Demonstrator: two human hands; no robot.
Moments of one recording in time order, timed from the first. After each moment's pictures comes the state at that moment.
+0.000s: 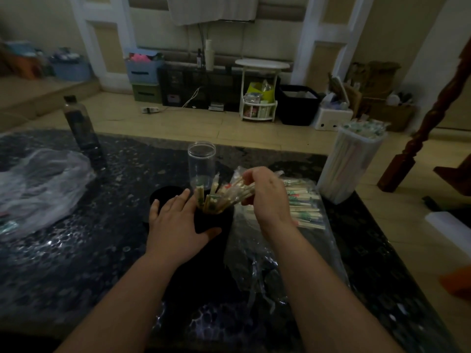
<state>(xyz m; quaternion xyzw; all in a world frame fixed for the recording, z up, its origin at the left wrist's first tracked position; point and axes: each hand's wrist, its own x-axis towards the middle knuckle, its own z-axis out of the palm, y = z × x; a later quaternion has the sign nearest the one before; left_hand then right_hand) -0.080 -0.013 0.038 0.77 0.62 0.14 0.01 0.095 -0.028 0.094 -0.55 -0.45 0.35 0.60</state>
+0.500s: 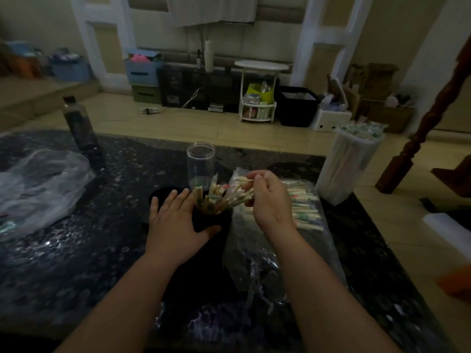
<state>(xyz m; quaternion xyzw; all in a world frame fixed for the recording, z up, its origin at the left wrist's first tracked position) -0.079 -0.015 0.041 0.76 0.62 0.19 0.02 0.101 -0.037 0.092 -0.58 -0.47 0.29 0.60</state>
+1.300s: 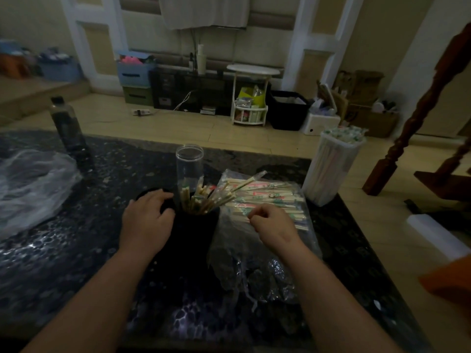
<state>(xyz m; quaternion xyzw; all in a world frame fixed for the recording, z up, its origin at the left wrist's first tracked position) -0.094 -0.010 0.053 0.70 0.63 0.31 0.11 0.147 -0.064 0.065 -0.70 -0.51 0.31 0.38</state>
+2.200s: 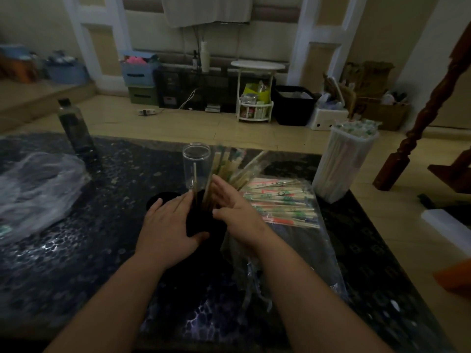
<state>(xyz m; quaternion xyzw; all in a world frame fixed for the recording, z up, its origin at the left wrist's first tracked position) -0.089 -0.012 0.036 0.81 0.56 0.18 -0.01 0.079 -0.039 0.073 -0.46 -0.55 0.52 0.47</state>
